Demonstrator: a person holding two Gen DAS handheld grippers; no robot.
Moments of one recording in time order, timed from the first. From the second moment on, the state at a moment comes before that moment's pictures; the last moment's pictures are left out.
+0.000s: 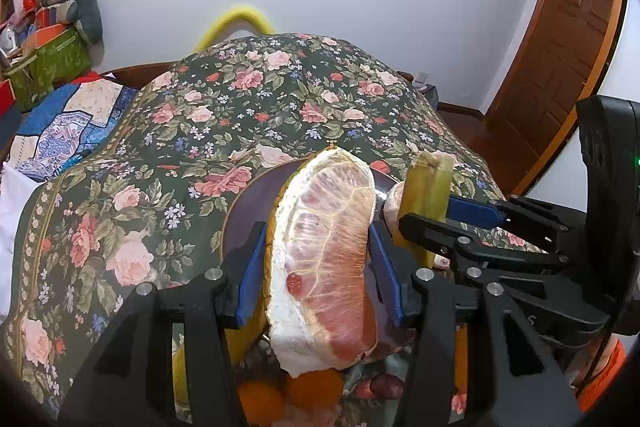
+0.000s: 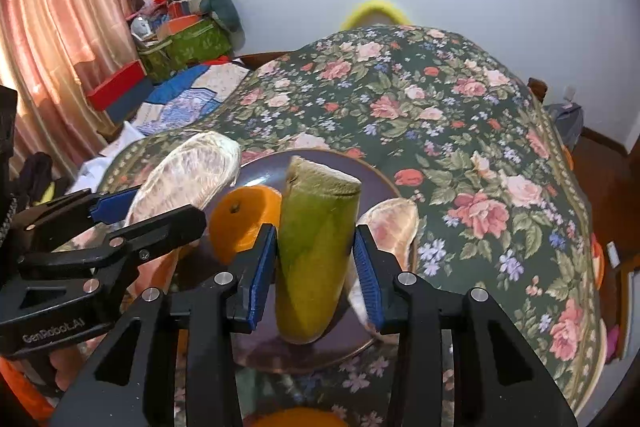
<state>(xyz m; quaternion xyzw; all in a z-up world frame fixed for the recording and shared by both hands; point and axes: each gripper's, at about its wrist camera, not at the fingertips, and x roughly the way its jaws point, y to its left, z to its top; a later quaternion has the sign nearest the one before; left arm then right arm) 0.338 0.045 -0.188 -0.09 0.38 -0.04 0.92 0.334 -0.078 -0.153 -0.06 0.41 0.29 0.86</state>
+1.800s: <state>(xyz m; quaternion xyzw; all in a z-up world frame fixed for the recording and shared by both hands) 0.246 0.027 -0.158 -0.05 0.40 -0.05 0.91 0.238 -0.135 -0.121 -0.04 0.39 0.26 0.88</state>
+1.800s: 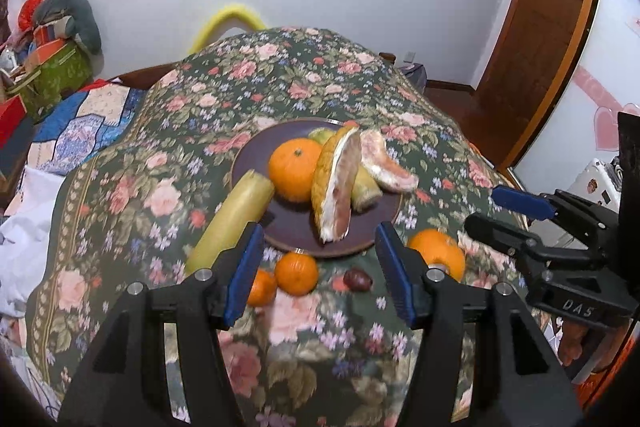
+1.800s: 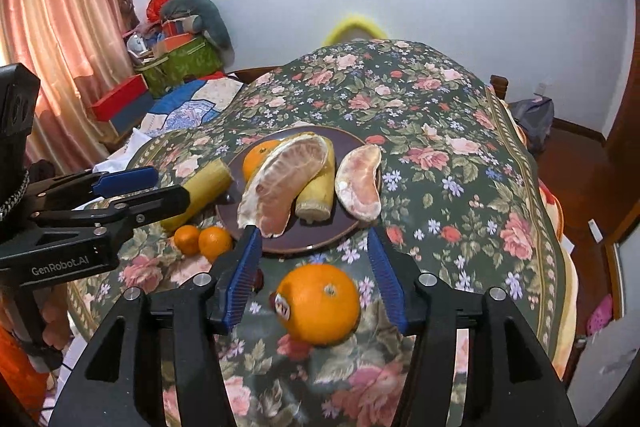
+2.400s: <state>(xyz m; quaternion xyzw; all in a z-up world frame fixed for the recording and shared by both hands) 0.224 0.039 -0.217 -0.06 0.46 -0.05 0.89 0.230 -0.139 -0.177 -0.03 0.45 0.24 0.86</state>
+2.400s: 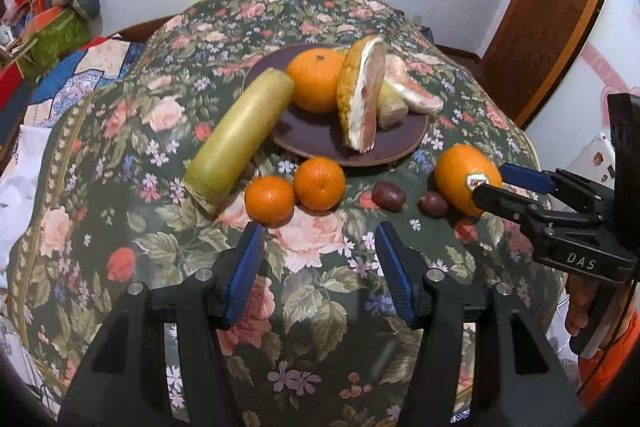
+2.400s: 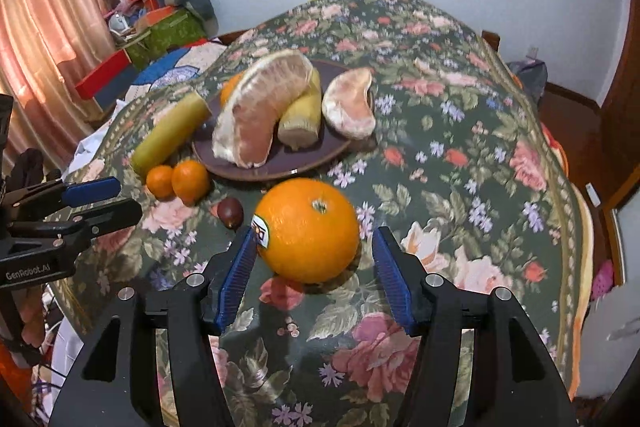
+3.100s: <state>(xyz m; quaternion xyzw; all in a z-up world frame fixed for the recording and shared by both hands) 0.271 0.023 -0.229 -0.02 0.45 -0.05 0.89 0.241 -0.143 -0.187 0.01 0.45 0.26 0.85</state>
